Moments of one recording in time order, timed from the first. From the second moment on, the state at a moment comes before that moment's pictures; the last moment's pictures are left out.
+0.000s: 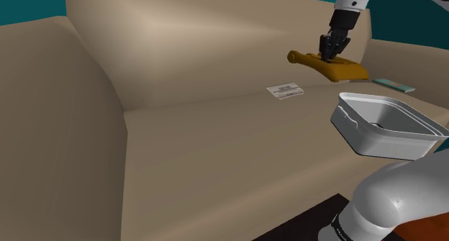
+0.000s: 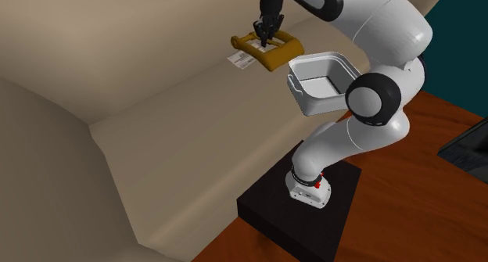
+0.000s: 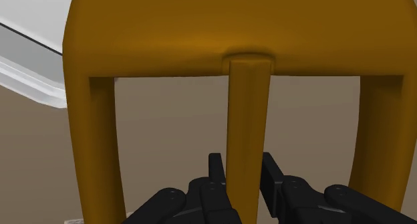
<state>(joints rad) -0.20 -0.44 -0.17 -1.72 -0.05 1.29 -0.12</state>
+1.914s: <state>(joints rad) -0.32 -0.70 -0.52 -1.89 -0.31 1.27 -0.57</state>
